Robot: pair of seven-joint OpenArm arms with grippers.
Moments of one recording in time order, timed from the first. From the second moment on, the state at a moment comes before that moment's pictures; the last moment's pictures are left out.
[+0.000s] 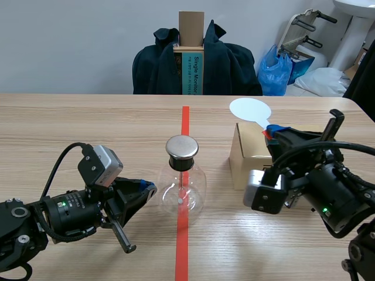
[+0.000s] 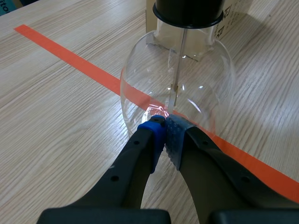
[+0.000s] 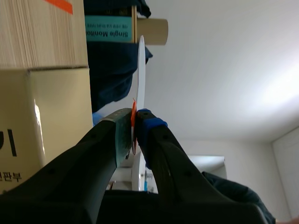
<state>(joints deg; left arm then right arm) 2.3 -23.2 23.8 66.6 1.2 -31.7 -25.1 -18.4 12.9 -0.2 86.4 -77.3 -20.6 26.3</state>
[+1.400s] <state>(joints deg) 2.3 -23.2 23.8 66.6 1.2 -31.4 -25.1 -18.4 12.9 -0.2 86.4 -77.3 -20.7 55.6</state>
